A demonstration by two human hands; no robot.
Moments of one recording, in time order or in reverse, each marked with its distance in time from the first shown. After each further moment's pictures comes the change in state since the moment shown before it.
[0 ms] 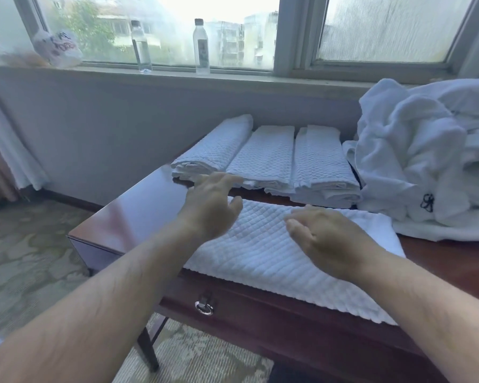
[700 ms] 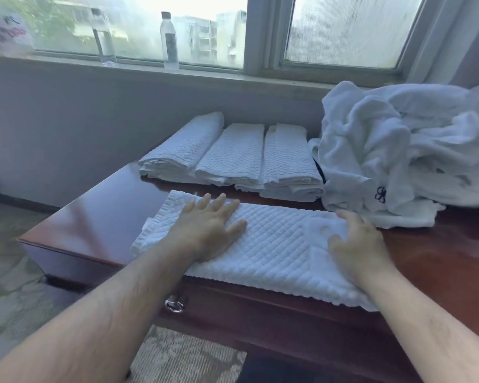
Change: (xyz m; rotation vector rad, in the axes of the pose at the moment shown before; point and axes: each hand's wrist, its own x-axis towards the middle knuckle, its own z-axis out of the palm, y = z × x) left_hand -0.011 0.014 0.047 0.259 -0.406 0.064; right_hand -0.045 0.085 0.008 0.176 0.339 0.616
